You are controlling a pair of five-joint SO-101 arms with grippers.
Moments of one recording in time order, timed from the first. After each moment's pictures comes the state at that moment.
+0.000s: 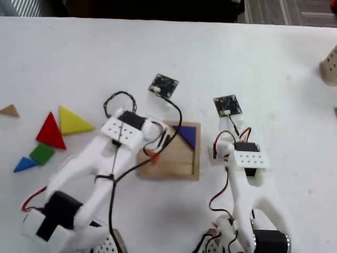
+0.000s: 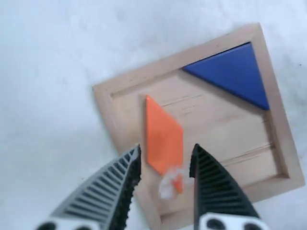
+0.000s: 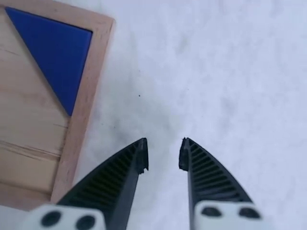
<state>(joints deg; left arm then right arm) 22.2 -6.6 32.6 54.8 3.0 -2.0 -24.9 60.4 41.5 16.1</state>
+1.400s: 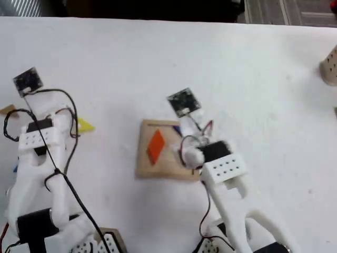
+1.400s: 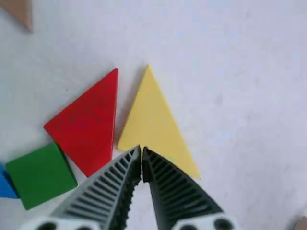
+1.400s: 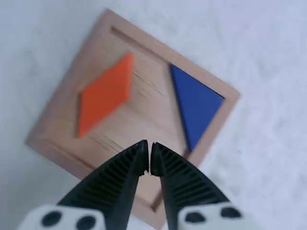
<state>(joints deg) -21.8 -15.2 45.1 38.4 18.2 -28.2 -32.4 53.6 47.6 6.4</state>
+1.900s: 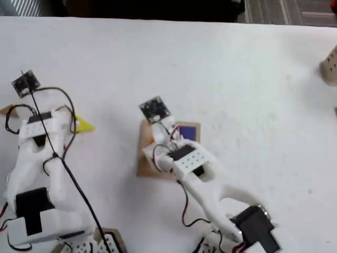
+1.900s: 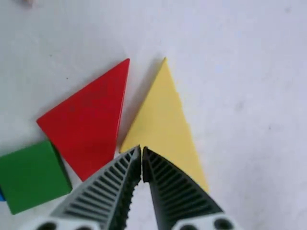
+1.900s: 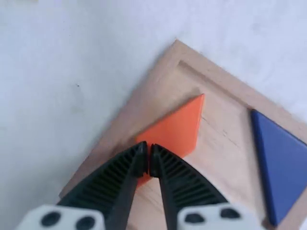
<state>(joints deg) -22.6 -4.0 39.3 38.3 21.8 -37.4 -10.7 53.5 25.3 -0.7</state>
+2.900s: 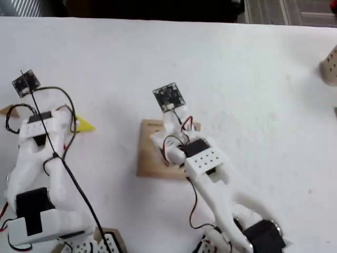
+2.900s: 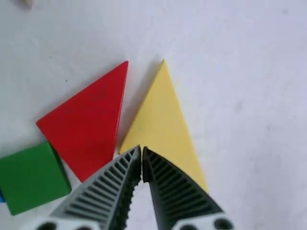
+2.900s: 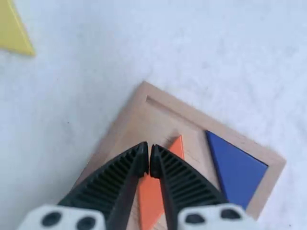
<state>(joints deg) -22.5 -4.0 39.1 38.3 21.8 -32.3 -19.6 52.0 28.2 -0.7</state>
